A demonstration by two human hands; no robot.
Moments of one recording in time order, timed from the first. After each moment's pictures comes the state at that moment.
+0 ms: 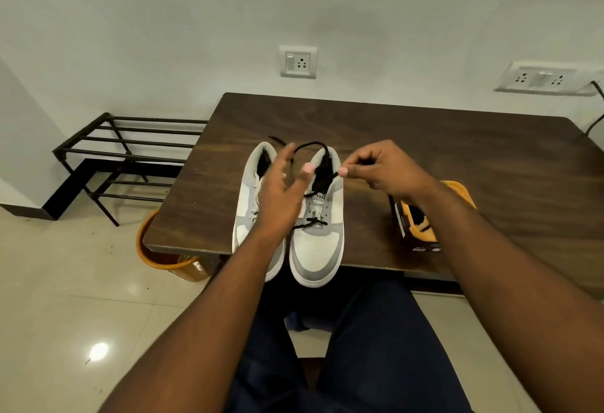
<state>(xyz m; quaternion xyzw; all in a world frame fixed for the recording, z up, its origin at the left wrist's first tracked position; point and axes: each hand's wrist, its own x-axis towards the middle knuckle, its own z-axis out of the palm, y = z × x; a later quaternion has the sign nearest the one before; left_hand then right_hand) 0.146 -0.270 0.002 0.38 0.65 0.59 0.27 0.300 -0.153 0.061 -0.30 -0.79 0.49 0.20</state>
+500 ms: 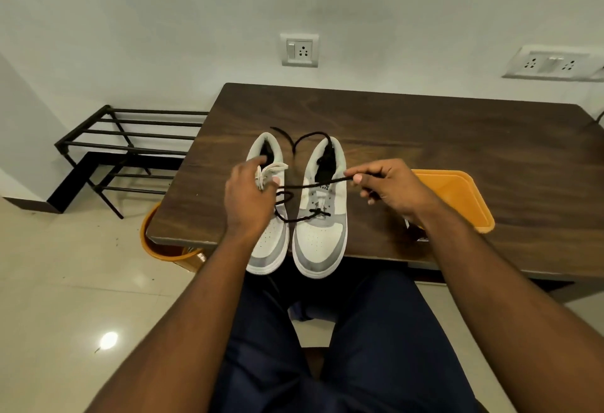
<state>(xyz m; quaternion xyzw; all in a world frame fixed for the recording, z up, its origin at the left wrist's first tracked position) 0.105 -0.291 -0.025 0.39 0.80 0.45 0.06 0.314 -0.160 0.013 -0.38 -0.71 0.56 0.21</state>
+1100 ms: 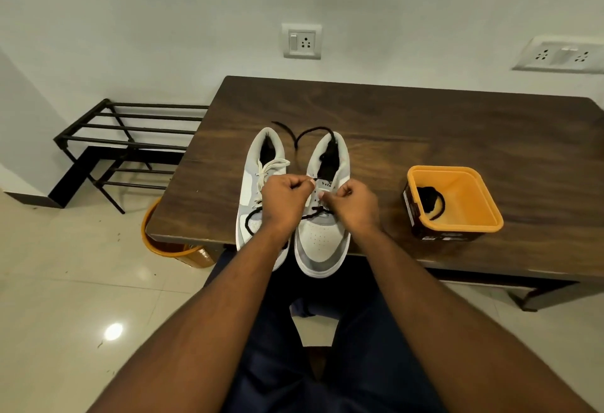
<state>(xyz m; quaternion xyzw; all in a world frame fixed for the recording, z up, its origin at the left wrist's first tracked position) 0.141 -0.257 -0.043 0.32 0.72 0.56 0.25 0.255 -0.188 -0.057 -0.58 -0.66 0.41 0.24</state>
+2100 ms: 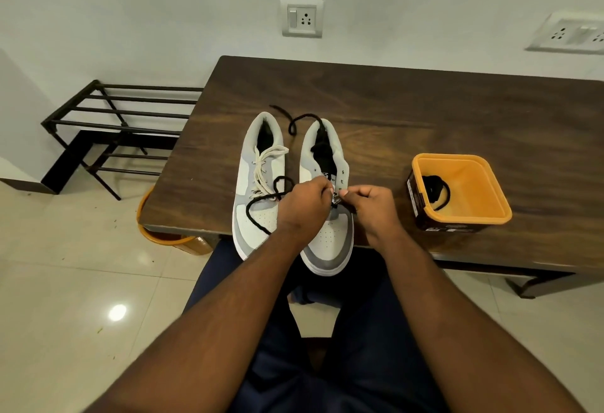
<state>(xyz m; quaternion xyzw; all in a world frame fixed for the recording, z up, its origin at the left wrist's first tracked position) 0.162 -0.250 -0.065 0.51 0.79 0.30 0.18 0.277 -0.188 -0.069 -0.52 -0.50 0.62 0.31</state>
